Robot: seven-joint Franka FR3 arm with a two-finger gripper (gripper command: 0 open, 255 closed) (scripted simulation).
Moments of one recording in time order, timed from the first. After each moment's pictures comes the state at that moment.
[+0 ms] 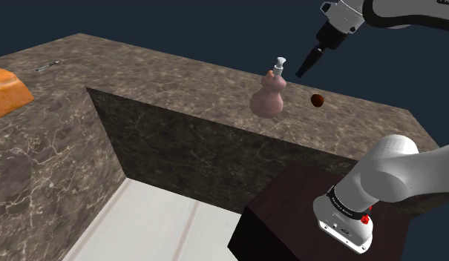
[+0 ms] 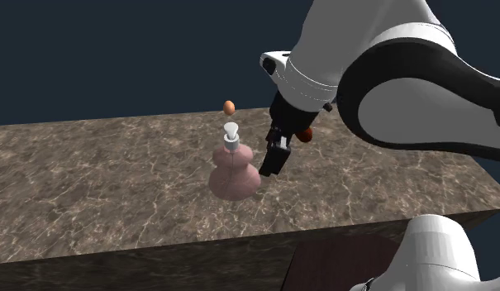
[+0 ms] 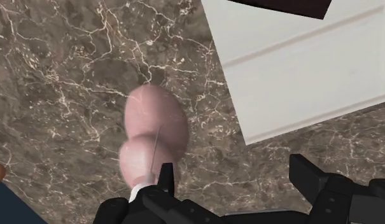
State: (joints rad) arm 0.03 -0.81 -0.16 -2.41 -0.01 1.88 -0.35
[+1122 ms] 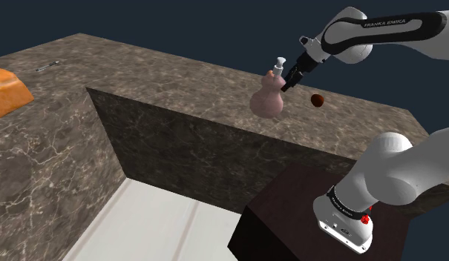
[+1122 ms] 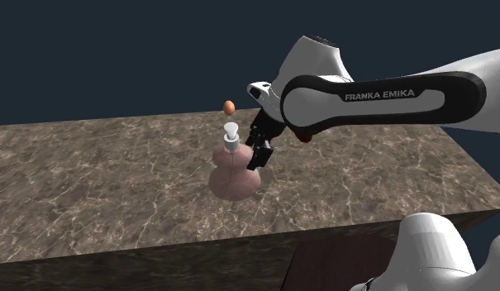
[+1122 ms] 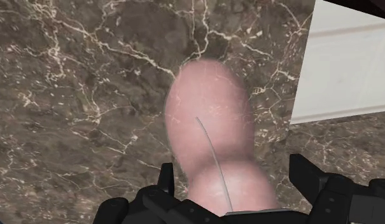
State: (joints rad) arm 0.20 -0.52 -0.57 -2.48 0.10 2.29 -0.89
